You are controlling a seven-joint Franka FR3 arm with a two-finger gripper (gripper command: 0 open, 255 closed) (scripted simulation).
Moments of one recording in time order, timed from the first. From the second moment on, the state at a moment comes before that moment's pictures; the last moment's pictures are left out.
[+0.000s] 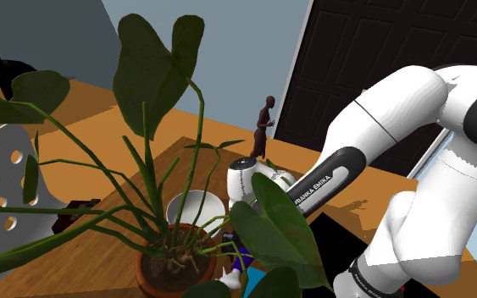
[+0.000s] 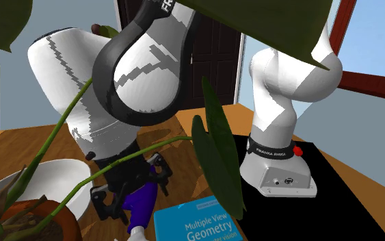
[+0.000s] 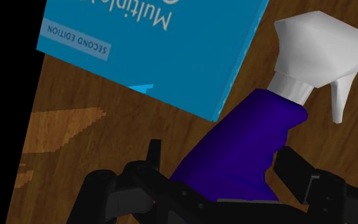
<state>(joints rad) 0.34 0.03 0.33 -2.60 0.13 2.39 1.32</state>
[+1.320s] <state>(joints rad) 0.34 0.01 0.33 -2.60 0.14 2.38 1.31</state>
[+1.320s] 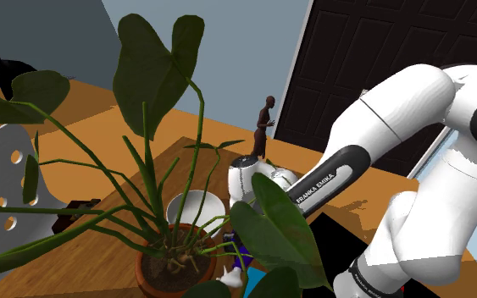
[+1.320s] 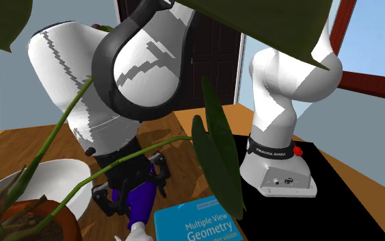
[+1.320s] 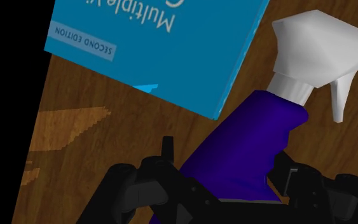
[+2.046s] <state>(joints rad) 0.34 -0.14 0.32 -2.57 0.18 2.20 1.29</state>
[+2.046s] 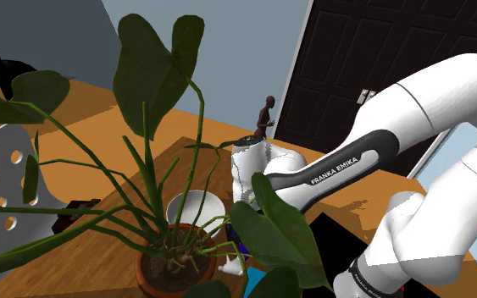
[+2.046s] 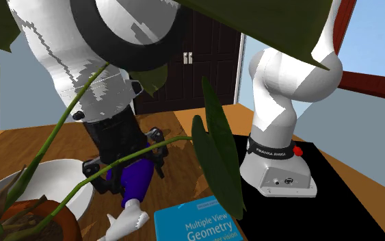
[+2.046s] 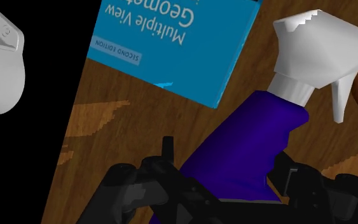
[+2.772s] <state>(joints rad) 0.34 -0.26 0.31 -2.51 0.19 2.02 1.29</state>
